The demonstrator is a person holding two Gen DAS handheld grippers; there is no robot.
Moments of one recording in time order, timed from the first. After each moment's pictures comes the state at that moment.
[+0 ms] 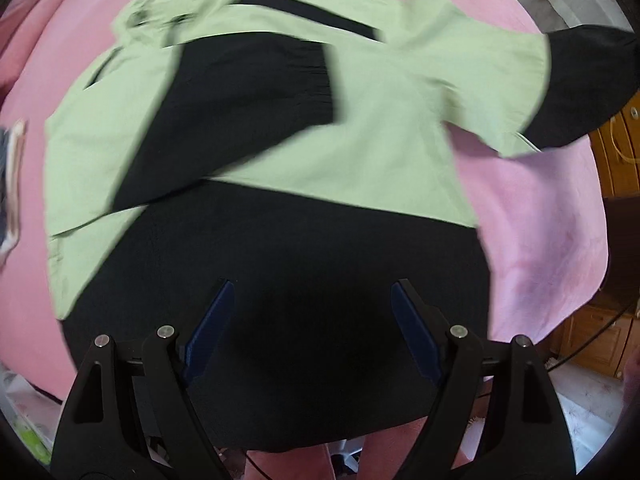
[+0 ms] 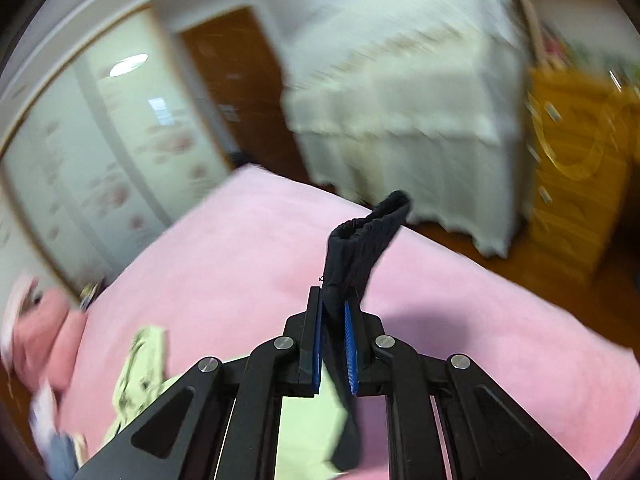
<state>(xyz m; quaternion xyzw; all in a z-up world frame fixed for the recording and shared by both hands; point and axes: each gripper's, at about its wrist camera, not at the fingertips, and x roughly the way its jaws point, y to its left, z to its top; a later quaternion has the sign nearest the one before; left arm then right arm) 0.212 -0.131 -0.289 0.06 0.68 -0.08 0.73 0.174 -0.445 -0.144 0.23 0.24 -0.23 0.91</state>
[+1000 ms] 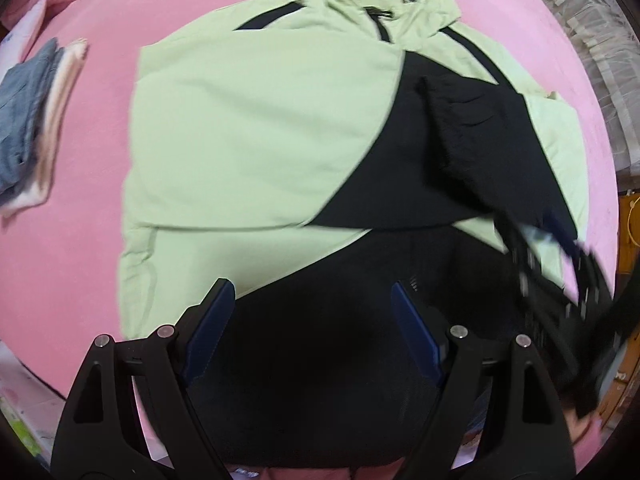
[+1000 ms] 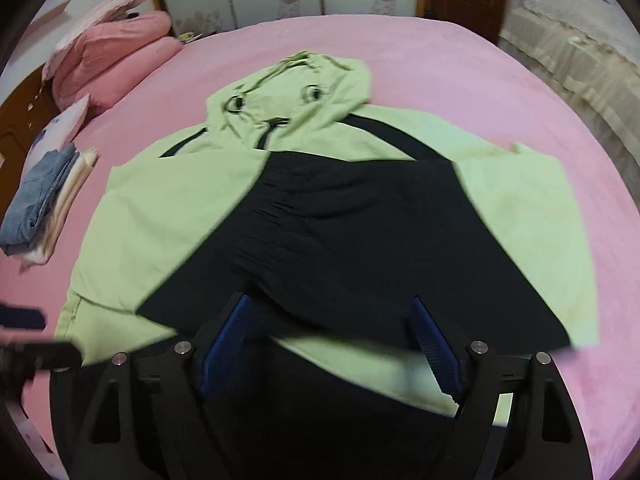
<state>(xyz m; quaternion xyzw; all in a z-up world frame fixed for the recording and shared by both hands) 0.282 0.069 -0.309 -0.02 0.68 -0.02 0.73 0.316 -0.081 -0.317 0.02 0.49 0.00 0.87</state>
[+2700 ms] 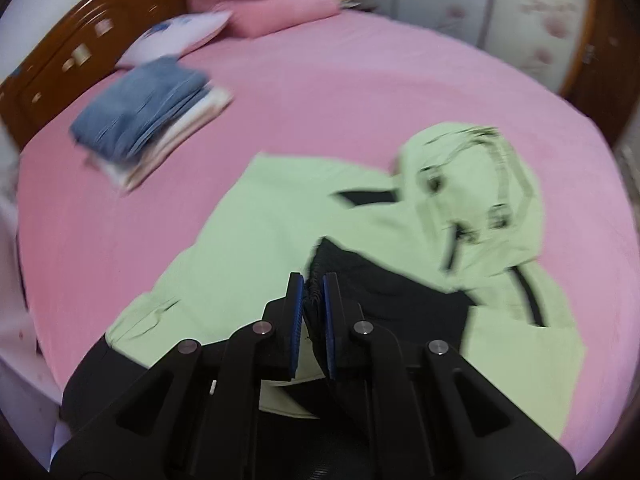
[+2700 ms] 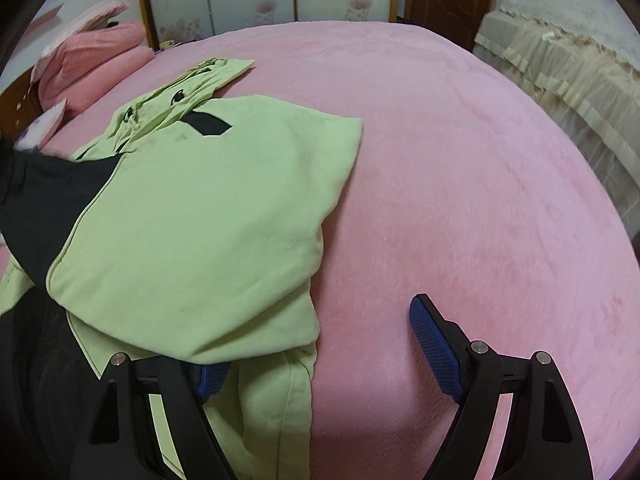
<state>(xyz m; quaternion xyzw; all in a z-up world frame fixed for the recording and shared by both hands) 0.342 0.071 -0.262 -0.14 0.46 0.28 0.83 0.273 -0.317 -0.380 -0.02 0.47 0.00 0.88</state>
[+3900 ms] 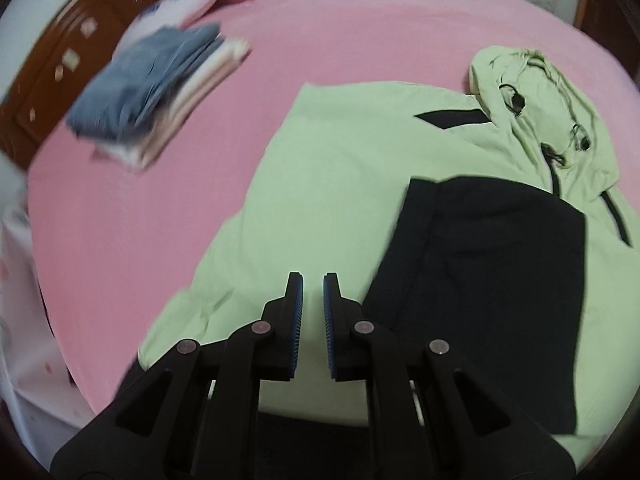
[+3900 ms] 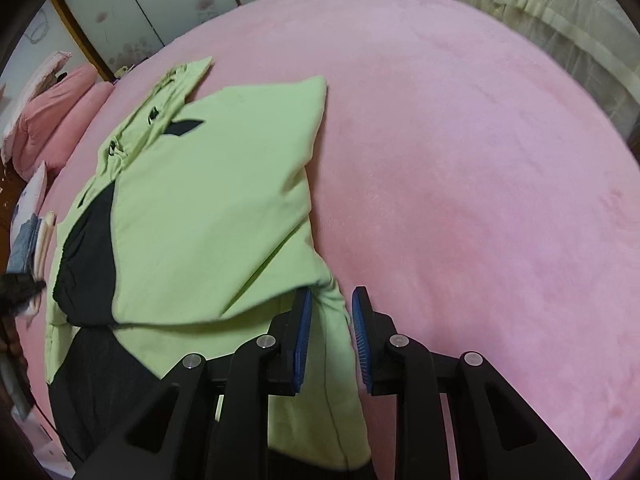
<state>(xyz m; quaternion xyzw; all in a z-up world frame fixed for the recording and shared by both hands) 0.323 0.136 -0.344 -0.09 0.54 0.26 0.80 0.214 -0.318 -0.340 0.13 0.52 -0.06 0.84</state>
